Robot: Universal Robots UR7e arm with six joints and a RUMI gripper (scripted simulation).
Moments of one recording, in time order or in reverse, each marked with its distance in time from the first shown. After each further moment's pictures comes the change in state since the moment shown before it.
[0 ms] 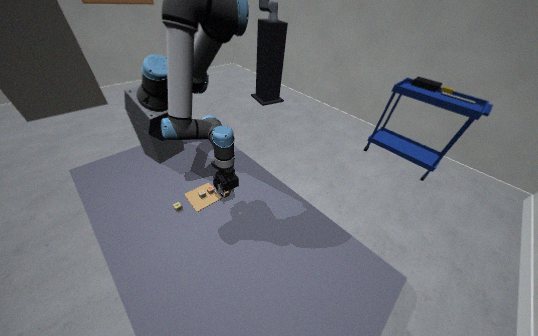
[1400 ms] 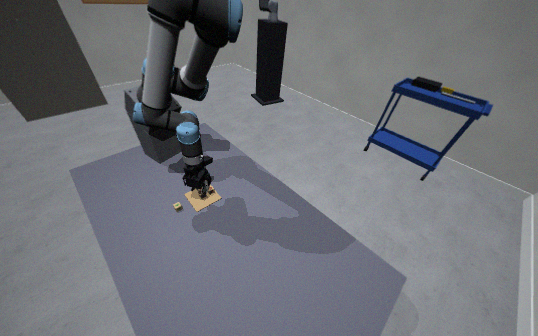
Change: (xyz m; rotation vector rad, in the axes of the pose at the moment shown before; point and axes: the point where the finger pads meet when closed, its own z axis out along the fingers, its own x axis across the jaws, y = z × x) arm -0.085 -0.068 -0.001 0.005 0.006 0.823
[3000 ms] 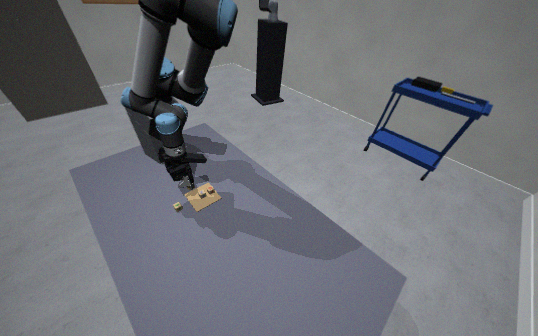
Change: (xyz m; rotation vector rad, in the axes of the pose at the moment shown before) arm -0.062 -0.003 -0.013 -0.009 0.035 0.663
